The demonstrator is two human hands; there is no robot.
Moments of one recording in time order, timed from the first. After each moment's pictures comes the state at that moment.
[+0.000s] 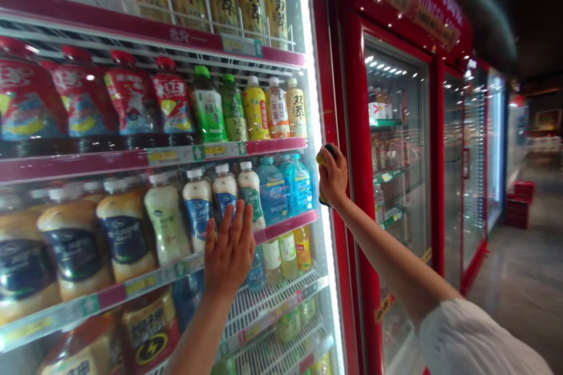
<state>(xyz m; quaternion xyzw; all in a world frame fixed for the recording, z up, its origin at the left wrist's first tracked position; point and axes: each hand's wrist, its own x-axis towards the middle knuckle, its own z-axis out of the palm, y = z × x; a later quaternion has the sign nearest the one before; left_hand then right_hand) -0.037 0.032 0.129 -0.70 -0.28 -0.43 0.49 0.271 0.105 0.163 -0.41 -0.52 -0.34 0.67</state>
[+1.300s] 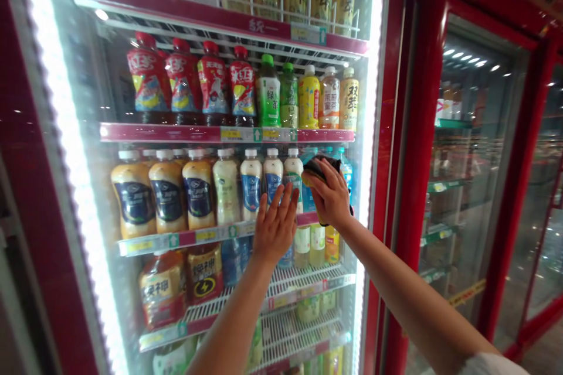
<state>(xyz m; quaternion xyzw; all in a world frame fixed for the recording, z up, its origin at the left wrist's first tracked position) -0.040 0.030 0.117 -0.70 -0.32 -0.39 0.50 0.152 0.061 0.148 -0.29 -0.66 -0.34 0.60</state>
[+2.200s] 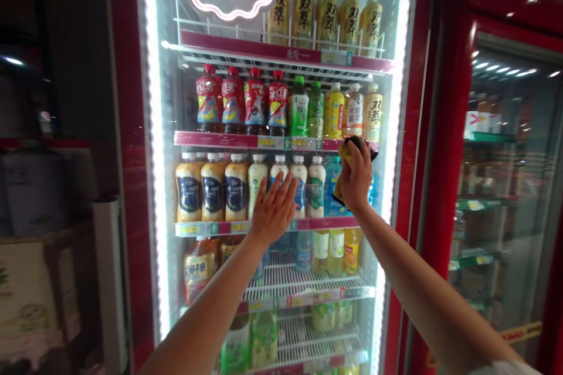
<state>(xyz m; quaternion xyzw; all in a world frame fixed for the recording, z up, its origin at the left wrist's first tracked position) -0.098 0.009 0.165 -0.69 -0.33 -0.35 0.53 0.141 0.078 0.199 -0.30 -0.55 -0.31 0.72</state>
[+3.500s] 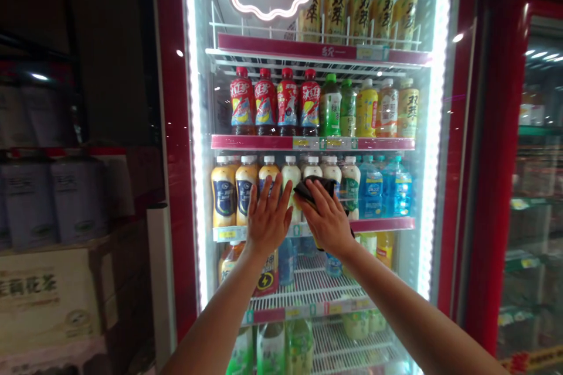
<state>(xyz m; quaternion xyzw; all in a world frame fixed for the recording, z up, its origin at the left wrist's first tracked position) -0.196 -0.006 0.163 -0.67 -0.38 -0.39 0.51 -0.008 0.016 0.137 -0.31 -0.71 -0.39 0.50</state>
